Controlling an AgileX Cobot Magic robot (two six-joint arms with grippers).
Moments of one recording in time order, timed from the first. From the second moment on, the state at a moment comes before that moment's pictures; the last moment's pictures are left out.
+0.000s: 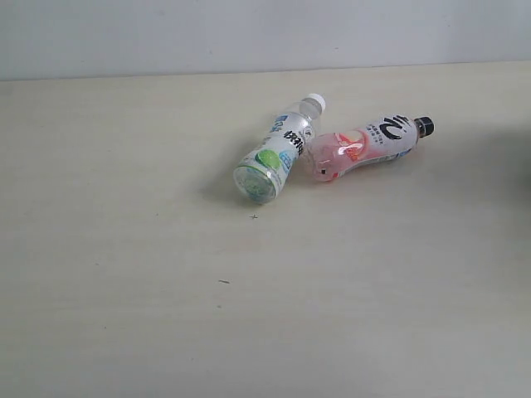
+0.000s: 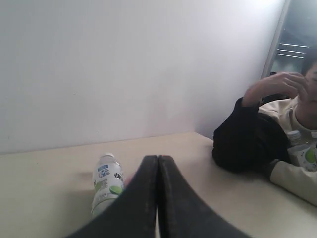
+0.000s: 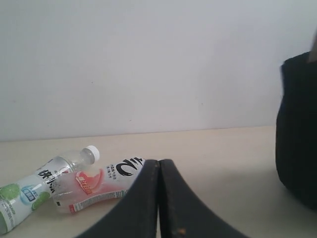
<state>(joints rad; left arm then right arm) -0.72 0.34 0.00 -0.29 -0.39 0.07 0.06 0.01 -0.01 0.08 0.11 0.01</state>
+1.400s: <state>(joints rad) -0.72 0.06 0.00 -0.27 -0.10 0.10 0.06 0.01 -0.01 0.08 0.11 0.01</state>
